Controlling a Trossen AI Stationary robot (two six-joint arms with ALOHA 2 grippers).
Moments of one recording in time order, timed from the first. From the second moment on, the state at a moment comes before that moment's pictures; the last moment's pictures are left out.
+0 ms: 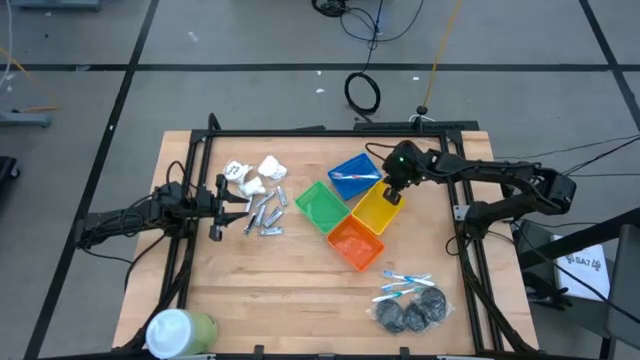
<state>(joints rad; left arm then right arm) 0.18 0.01 0.03 0.02 0.21 0.07 -0.56 1.29 0.64 -0.30 -0.08 -0.06</state>
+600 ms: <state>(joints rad) 0.18 0.01 0.03 0.02 0.21 0.07 -0.73 1.43 0.67 -0.13 -0.07 -0.07</state>
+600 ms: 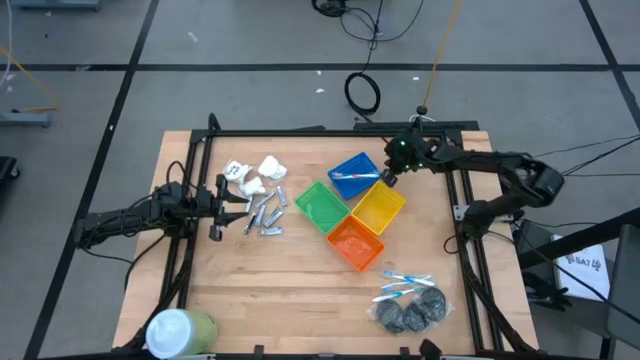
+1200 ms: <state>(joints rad) 0.18 0.01 0.03 0.02 0.21 0.07 -0.73 1.62 0.75 0.00 -0.22 -0.23</state>
